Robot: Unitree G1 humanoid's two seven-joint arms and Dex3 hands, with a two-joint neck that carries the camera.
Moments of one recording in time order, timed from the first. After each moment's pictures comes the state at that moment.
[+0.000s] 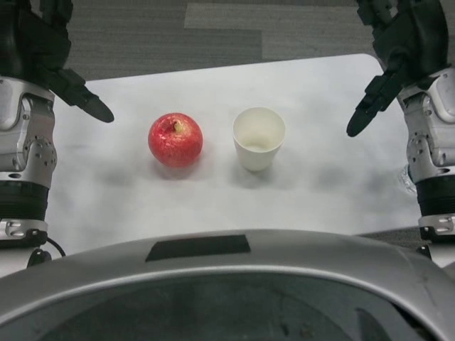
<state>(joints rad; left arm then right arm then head) -0.34 0.31 0.06 0.18 -0.51 -0.30 -0.24 -0.11 -0.53 -0.21 0.03 0.55 -0.31 0.37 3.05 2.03</state>
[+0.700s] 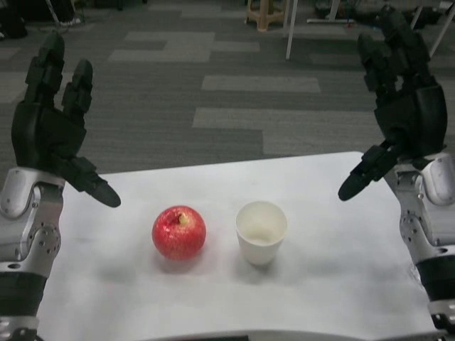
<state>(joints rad) -0.35 0.28 0.09 0.12 -0.51 -0.34 -0.24 -0.20 -0.53 -0.16 0.05 0.57 -0.55 0.19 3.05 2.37</state>
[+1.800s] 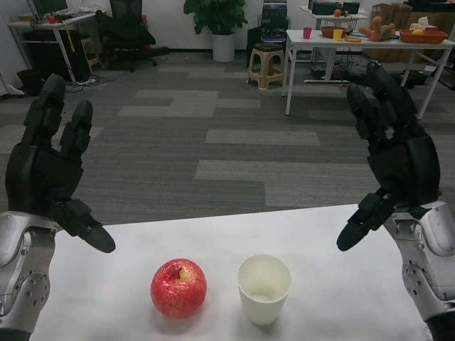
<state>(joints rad) -0.35 0.28 0.13 0.06 -0.51 -0.35 -0.24 -0.22 -0.54 -0.14 0.03 0.58 -0.58 0.18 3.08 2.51</state>
